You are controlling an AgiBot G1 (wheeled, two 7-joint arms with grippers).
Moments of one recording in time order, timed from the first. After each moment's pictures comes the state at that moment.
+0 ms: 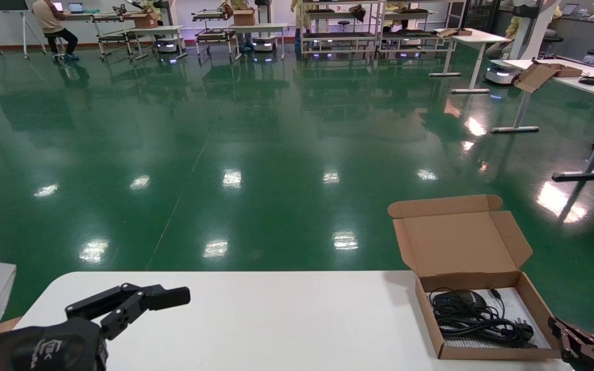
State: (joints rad) left arm -1.04 0.53 0.38 -1.18 0.60 1.37 -0.11; right arm 1.23 -0.92 -0.98 -0.02 0.02 -0.74 -0.47
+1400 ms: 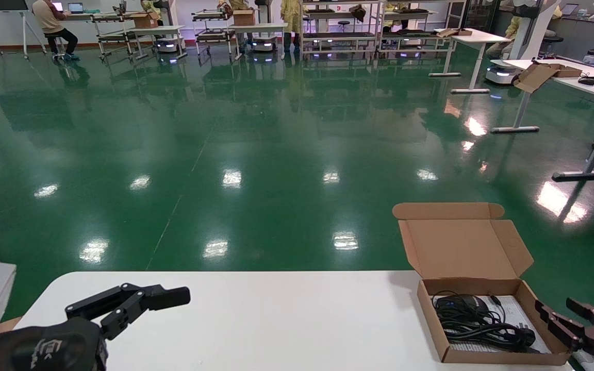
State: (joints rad) left arm -1.04 0.53 0.38 -1.18 0.60 1.37 -0.11; right arm 1.27 -0.86 -1.01 0.03 -0.01 -0.83 -0.48
